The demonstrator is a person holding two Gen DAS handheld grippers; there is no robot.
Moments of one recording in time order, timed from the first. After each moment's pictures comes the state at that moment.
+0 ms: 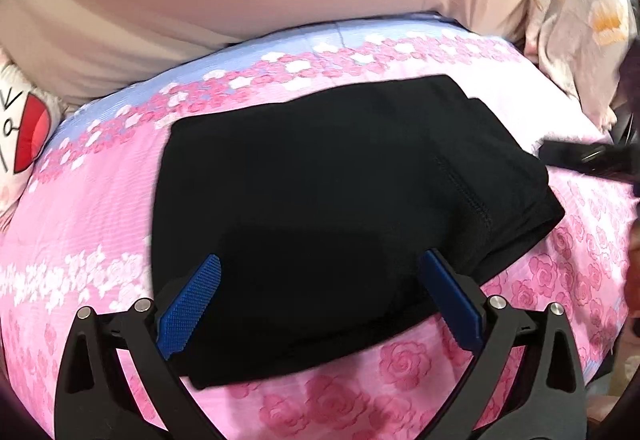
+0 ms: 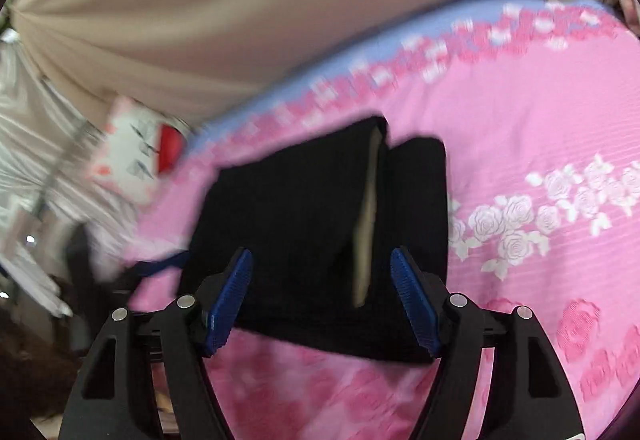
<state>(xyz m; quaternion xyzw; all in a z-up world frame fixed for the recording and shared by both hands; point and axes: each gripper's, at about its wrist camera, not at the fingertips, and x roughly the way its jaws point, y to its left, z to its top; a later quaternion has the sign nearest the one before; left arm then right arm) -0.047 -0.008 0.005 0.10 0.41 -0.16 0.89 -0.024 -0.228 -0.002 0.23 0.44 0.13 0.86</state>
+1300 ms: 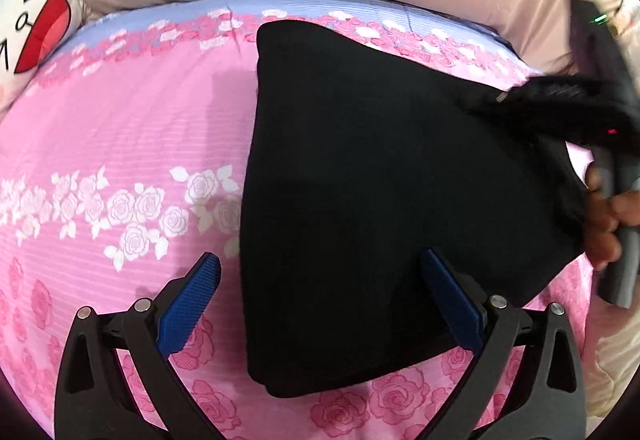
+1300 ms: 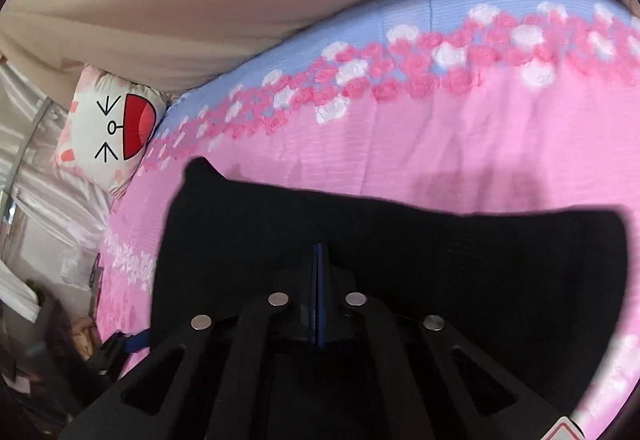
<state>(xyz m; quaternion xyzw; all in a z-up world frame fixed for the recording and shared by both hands) -0.014 0.053 -0.025 -0.02 0.48 -0.13 0.87 0.094 -0.152 0.008 0.18 0.48 0.15 0.85</state>
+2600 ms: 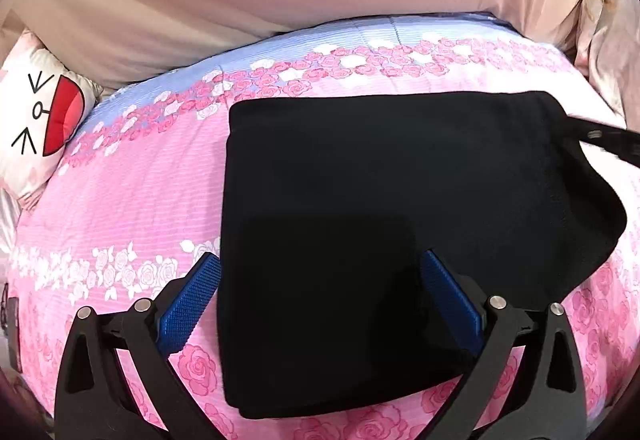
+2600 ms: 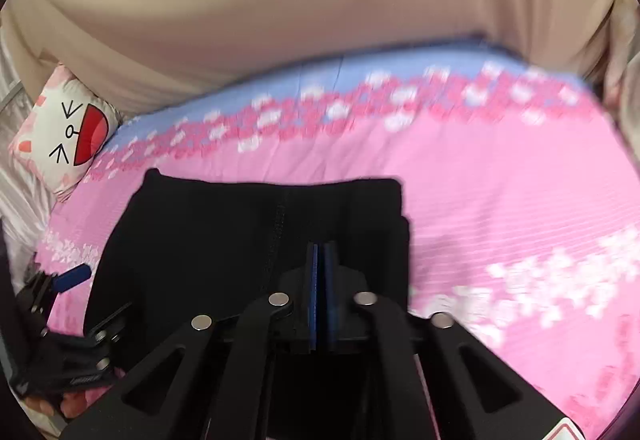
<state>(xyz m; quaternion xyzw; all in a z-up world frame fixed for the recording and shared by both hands) -0.007 -0.005 -0.009 0.11 0.43 -0.08 0.89 0.009 -0.198 0.026 0.10 0.41 0.01 0.91</state>
